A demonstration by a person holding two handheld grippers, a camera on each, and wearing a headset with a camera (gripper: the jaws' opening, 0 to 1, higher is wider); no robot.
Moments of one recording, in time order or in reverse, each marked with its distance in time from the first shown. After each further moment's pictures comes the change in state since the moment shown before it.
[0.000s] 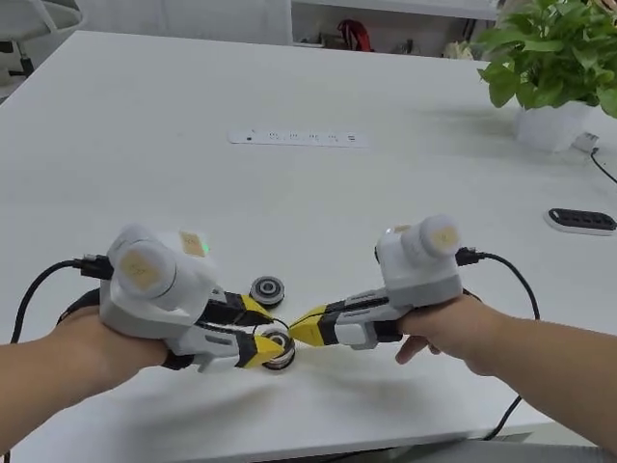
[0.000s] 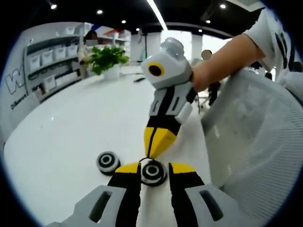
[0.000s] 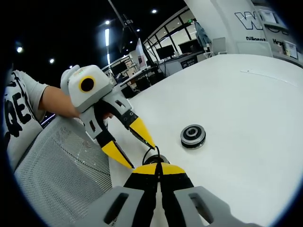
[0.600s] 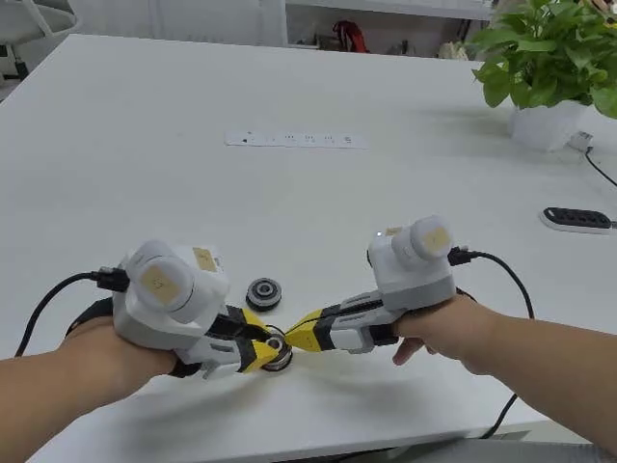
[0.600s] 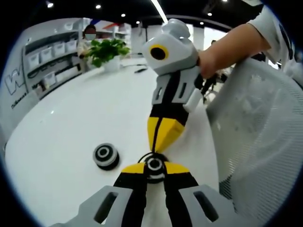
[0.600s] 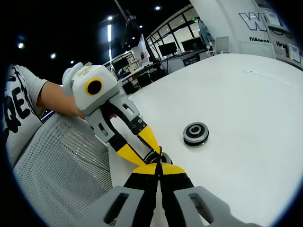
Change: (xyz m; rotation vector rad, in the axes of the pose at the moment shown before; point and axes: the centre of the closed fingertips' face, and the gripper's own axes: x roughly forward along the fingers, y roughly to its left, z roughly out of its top) left arm 0.016 0.005 -0.019 -0.001 0.074 0.020; right arm 0.002 0.003 -0.005 -0.028 0.031 0.003
